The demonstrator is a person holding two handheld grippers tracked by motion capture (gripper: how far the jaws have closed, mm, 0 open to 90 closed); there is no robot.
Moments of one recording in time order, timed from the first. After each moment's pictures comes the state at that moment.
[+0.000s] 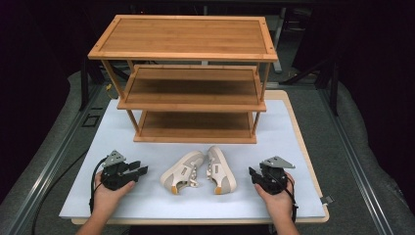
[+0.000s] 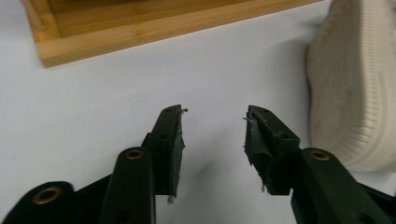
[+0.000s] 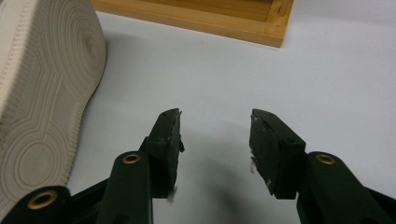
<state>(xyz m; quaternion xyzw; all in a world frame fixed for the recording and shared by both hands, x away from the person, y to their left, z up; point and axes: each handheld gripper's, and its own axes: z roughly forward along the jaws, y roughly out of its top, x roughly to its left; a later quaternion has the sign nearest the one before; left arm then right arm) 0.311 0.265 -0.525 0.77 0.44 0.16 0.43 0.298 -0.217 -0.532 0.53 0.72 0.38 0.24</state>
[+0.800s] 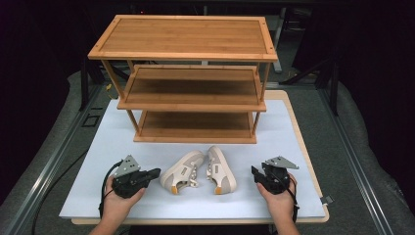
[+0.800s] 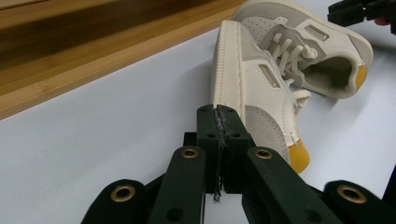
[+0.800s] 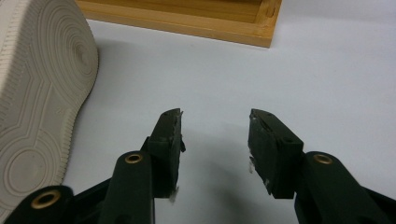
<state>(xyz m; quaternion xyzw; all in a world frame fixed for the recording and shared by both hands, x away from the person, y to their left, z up) 0.282 0.216 -0.497 0.80 0.35 0.15 0.46 0.299 -0.222 -0.533 0.53 0.72 0.38 0.24</state>
